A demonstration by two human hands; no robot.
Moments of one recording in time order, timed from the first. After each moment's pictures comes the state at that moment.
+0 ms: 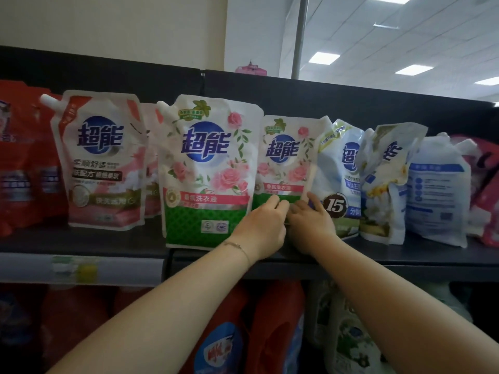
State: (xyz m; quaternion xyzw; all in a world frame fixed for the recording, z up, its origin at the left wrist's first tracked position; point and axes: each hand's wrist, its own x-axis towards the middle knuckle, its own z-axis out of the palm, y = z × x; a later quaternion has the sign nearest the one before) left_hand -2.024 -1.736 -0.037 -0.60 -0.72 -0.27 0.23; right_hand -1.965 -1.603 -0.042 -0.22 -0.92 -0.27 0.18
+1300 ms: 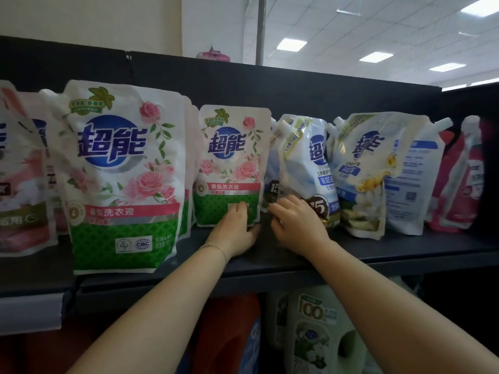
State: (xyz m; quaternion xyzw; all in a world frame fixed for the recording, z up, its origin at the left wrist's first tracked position) left_hand -2.033 -1.634 -0.055 -0.52 -0.79 -0.32 0.08; right_hand -1.907 -1.530 -0.045 -0.11 -0.91 -0.15 0.38
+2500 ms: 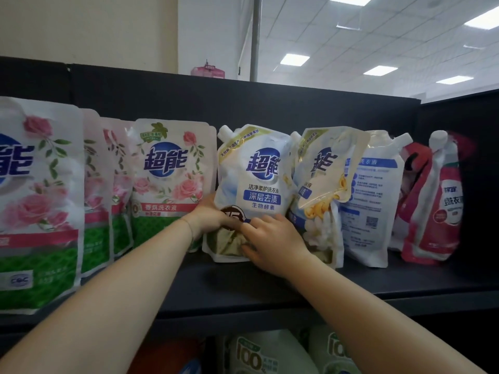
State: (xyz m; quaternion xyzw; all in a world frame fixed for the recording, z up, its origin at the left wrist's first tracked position) left_hand -2.023 -1.532 0.002 -0.47 -0.69 -0.53 -0.12; right_hand -1.869 -1.445 -0.033 -0.04 -0.91 -0.24 0.35
